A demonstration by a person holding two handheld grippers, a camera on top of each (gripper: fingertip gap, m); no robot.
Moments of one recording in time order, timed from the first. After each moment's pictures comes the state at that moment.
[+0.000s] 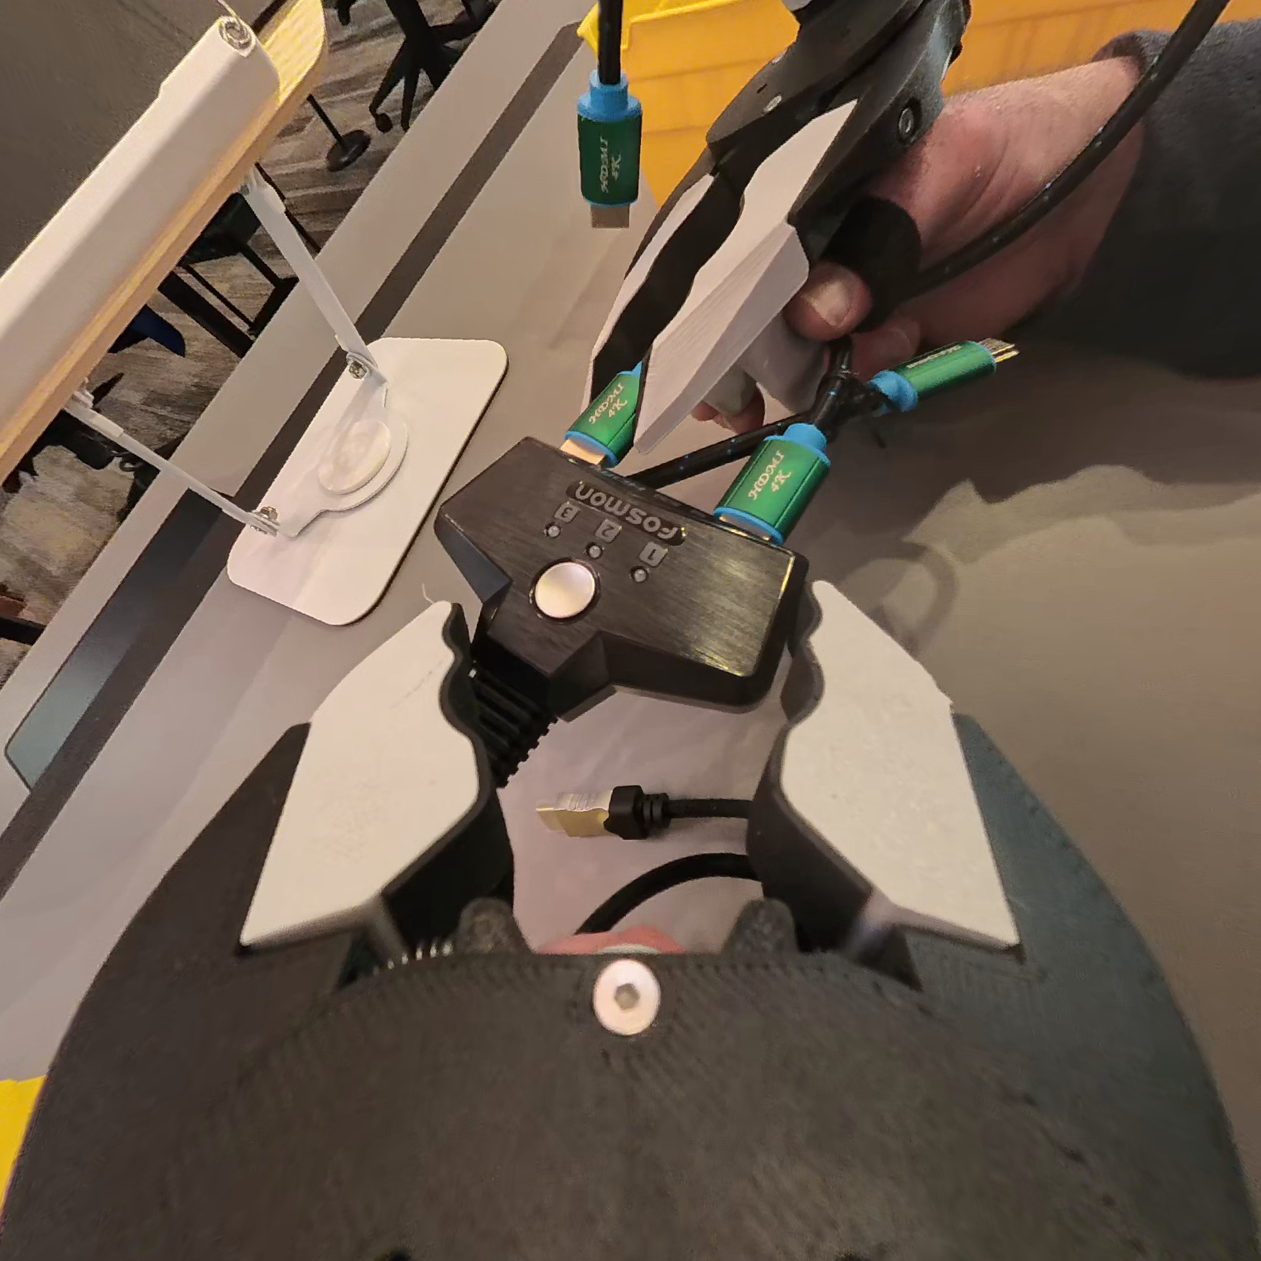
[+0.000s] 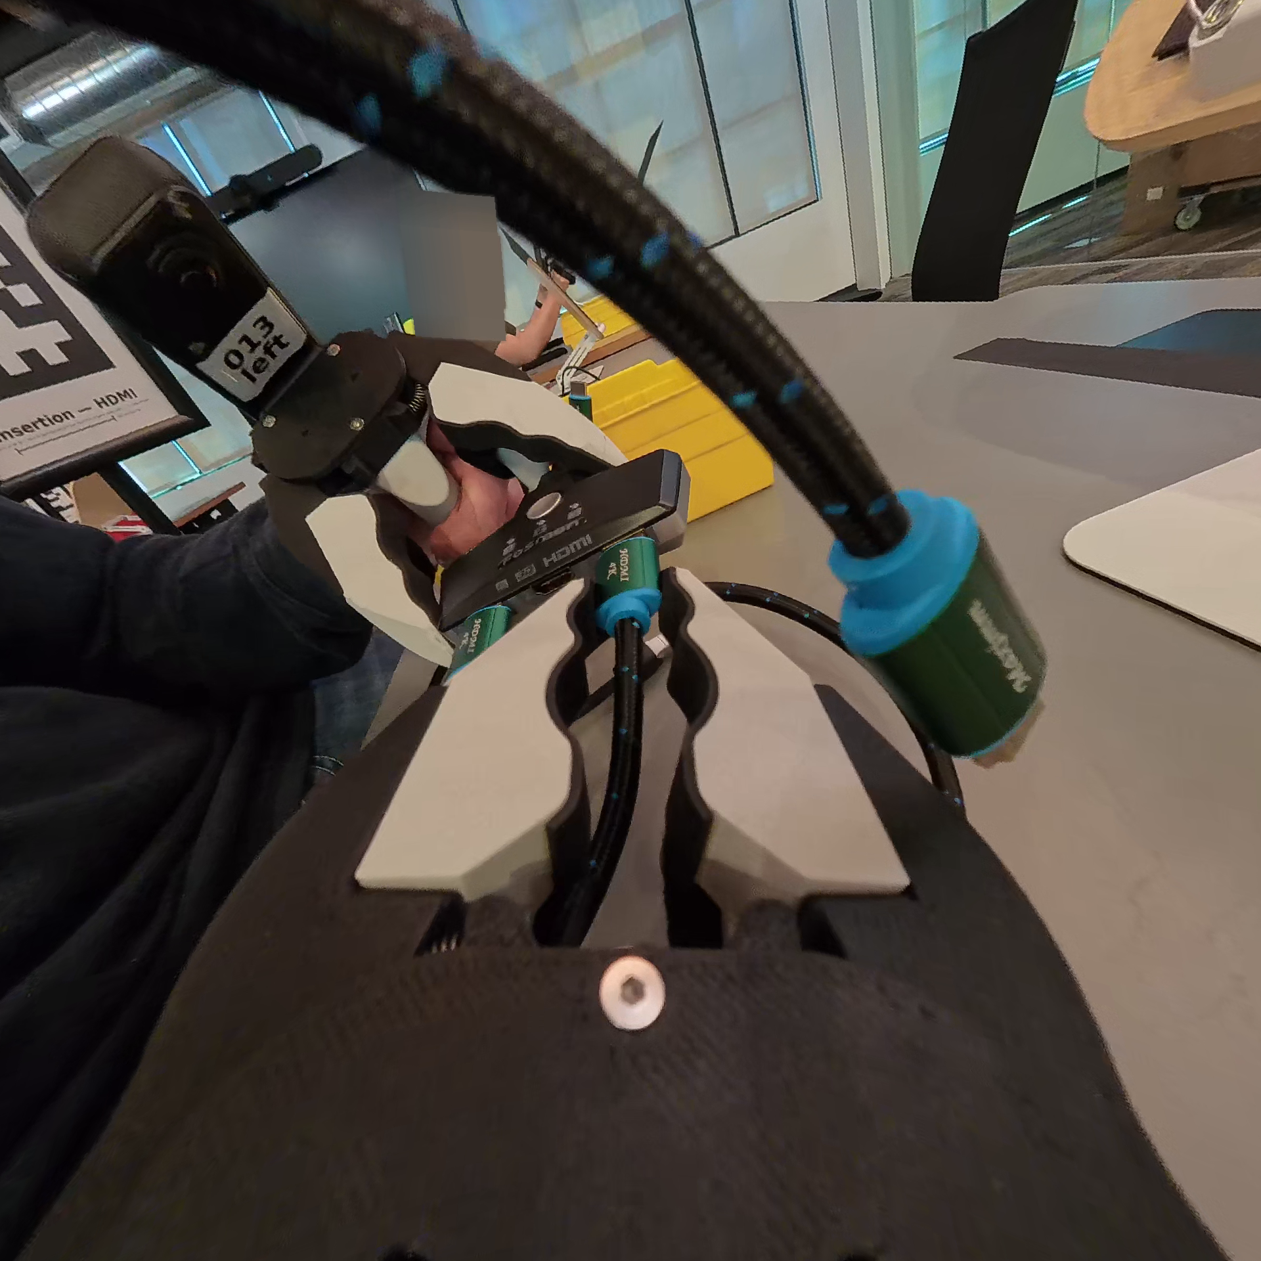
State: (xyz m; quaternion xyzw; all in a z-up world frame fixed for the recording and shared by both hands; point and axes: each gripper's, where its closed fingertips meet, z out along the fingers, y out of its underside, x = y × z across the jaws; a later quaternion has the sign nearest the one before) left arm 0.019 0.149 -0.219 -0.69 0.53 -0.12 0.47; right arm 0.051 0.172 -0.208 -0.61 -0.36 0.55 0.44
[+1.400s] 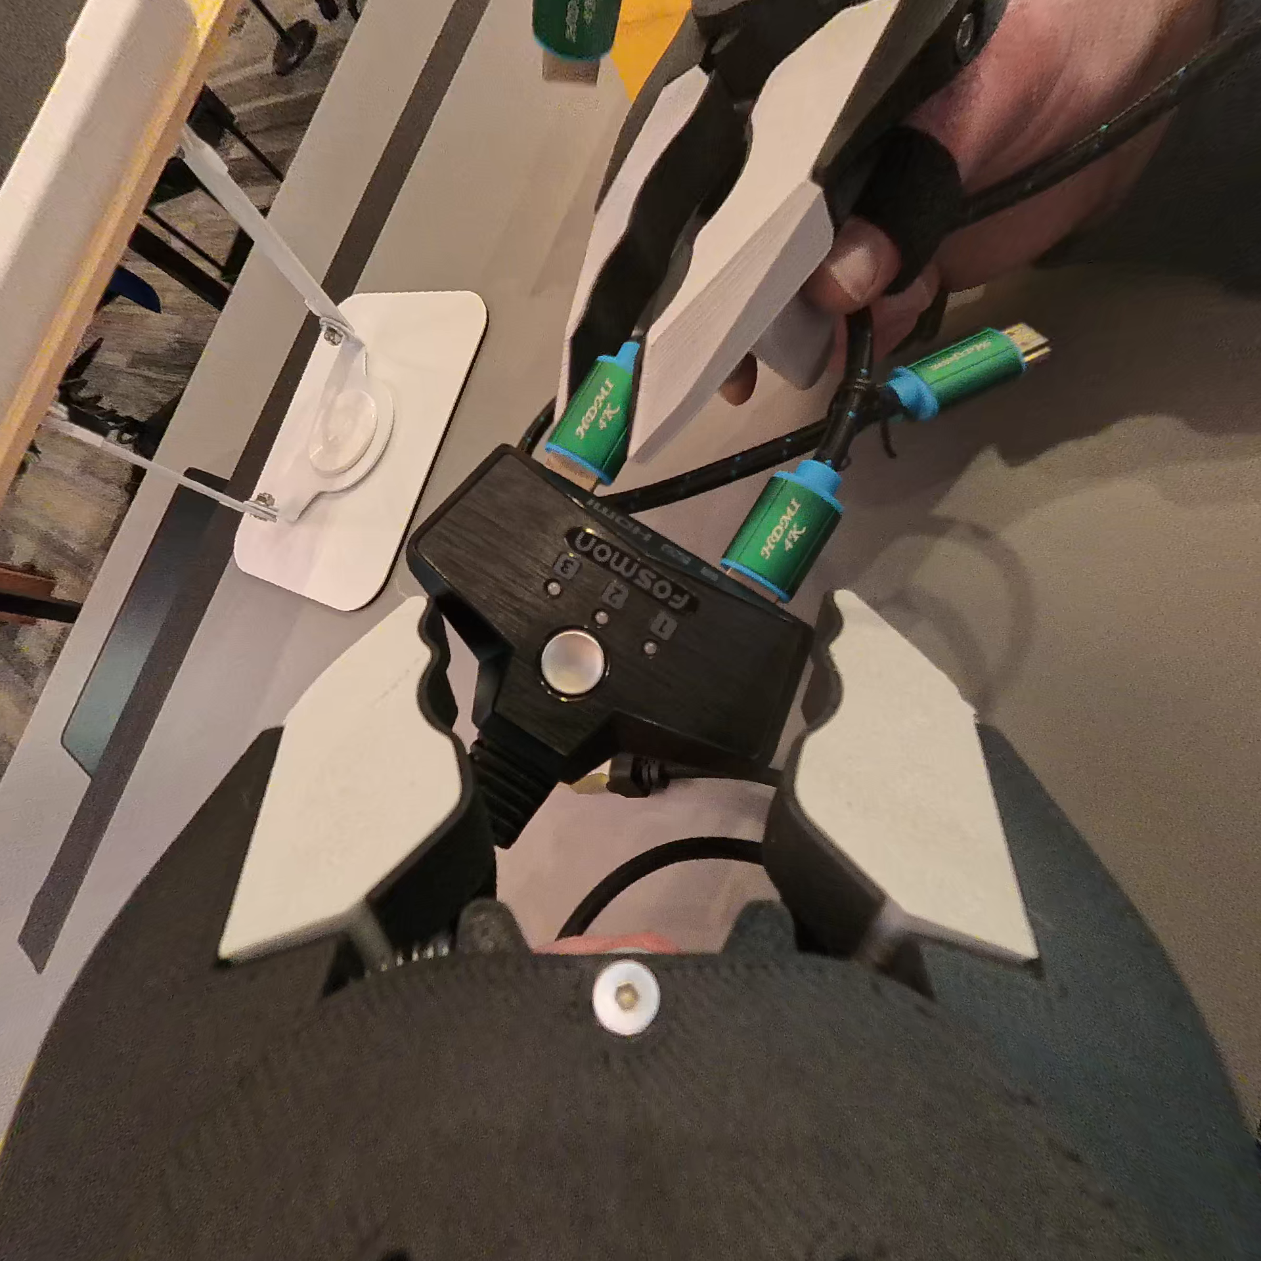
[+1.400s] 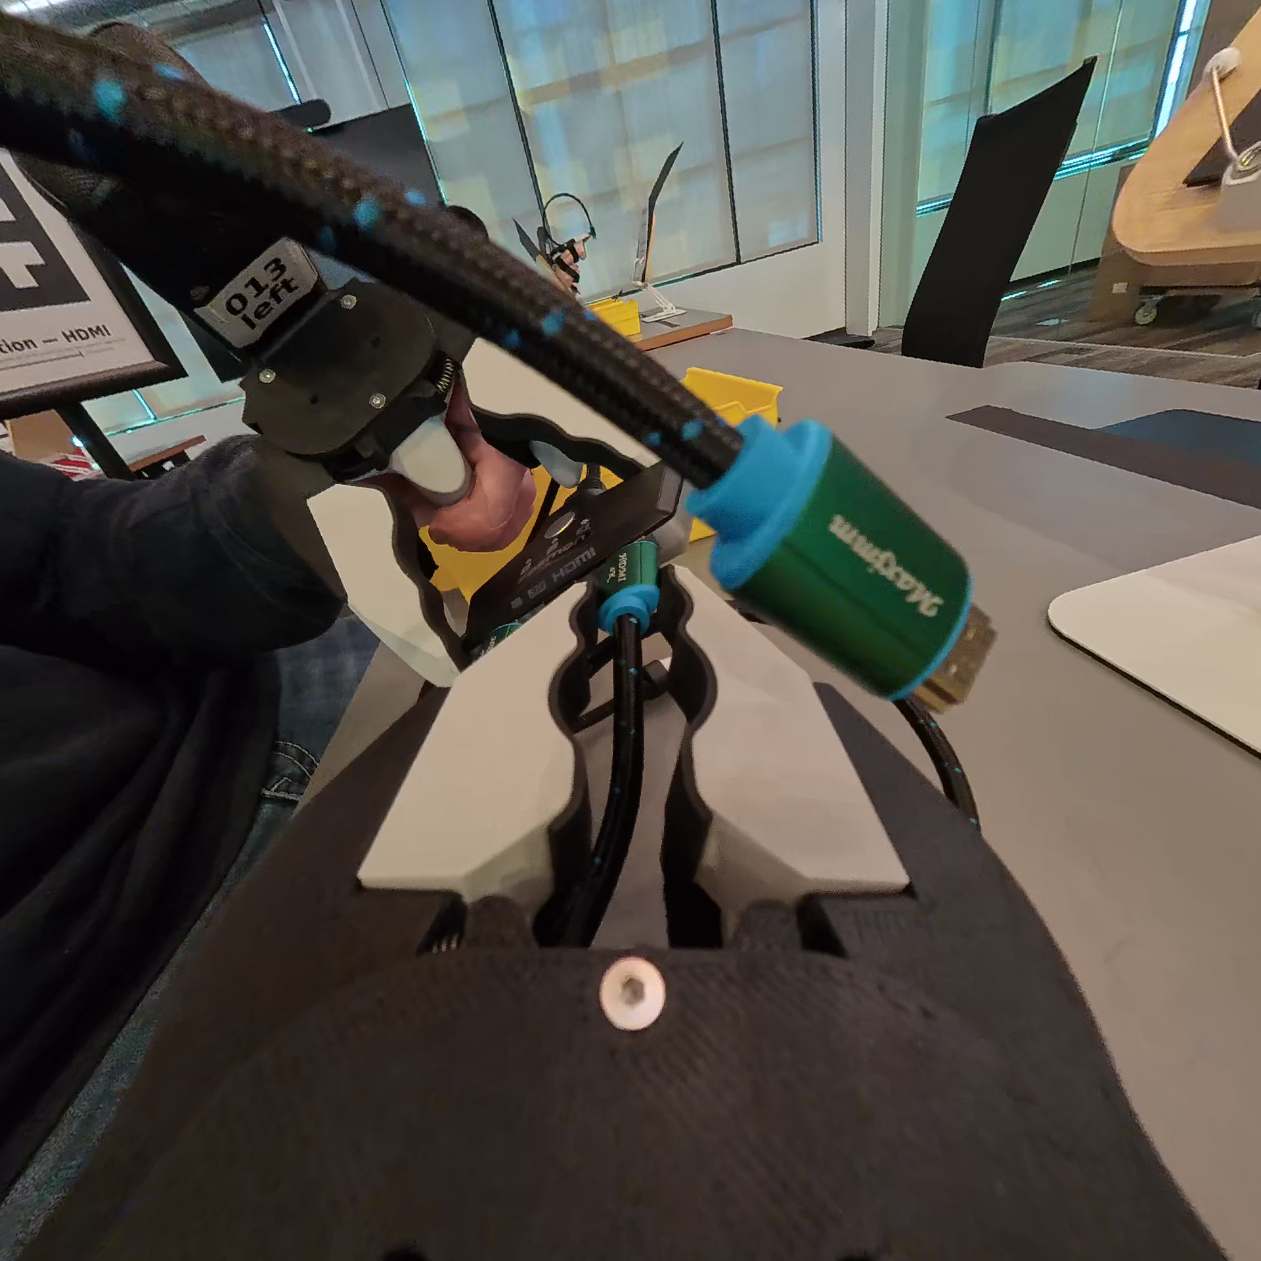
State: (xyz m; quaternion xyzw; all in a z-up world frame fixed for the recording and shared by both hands) left arm 0.023 0.150 -0.222 -0.70 0.57 -0.07 0.43; right arm 0.045 0.162 -0.197 -0.59 -0.40 0.52 0.48
